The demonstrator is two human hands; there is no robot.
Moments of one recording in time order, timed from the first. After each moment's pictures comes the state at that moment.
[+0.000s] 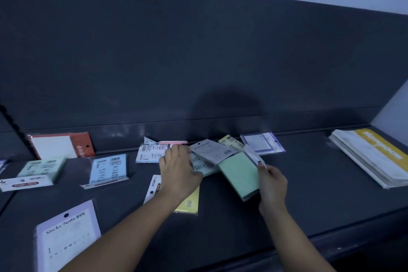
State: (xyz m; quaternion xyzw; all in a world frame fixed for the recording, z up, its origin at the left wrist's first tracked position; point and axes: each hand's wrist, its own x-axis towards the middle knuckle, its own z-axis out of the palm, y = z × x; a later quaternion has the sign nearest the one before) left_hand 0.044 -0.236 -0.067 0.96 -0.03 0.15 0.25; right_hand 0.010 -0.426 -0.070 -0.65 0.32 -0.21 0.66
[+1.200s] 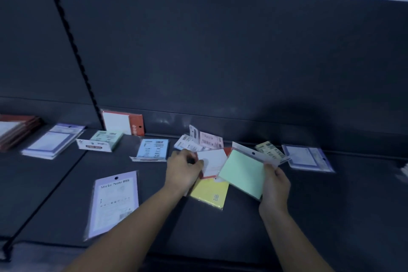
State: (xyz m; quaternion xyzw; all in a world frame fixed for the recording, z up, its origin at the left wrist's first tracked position) left_hand 0.021 -0.196 -0.065 0.85 0.16 0.09 0.49; right_hand 0.022 -0.386 -0.067 -0.59 0.24 -0.09 0.76
